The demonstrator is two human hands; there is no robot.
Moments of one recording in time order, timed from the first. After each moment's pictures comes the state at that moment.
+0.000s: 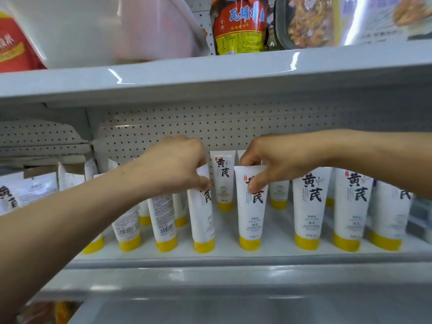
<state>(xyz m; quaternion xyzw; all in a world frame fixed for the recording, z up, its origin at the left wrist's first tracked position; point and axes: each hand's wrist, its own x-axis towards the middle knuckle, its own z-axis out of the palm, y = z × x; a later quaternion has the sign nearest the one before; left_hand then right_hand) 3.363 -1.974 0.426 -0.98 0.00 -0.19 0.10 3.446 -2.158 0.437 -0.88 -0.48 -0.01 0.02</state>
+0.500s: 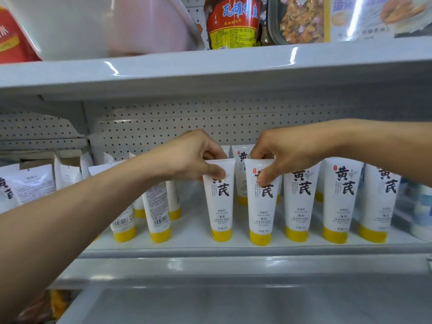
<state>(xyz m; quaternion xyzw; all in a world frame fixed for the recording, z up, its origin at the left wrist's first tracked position) 3.391 -1.977 0.415 -0.95 0.13 -0.13 -0.24 3.443 -2.182 0.442 -0.90 -0.44 0.00 0.01</state>
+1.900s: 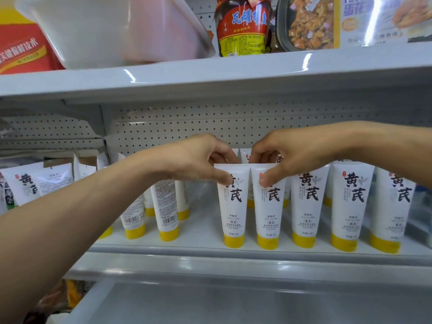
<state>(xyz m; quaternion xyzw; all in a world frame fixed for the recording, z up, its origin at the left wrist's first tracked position) 3.378 -1.980 0.425 -0.97 0.14 -0.08 -0.20 3.442 -2.184 0.447 -0.89 -0.46 0.01 0.05</state>
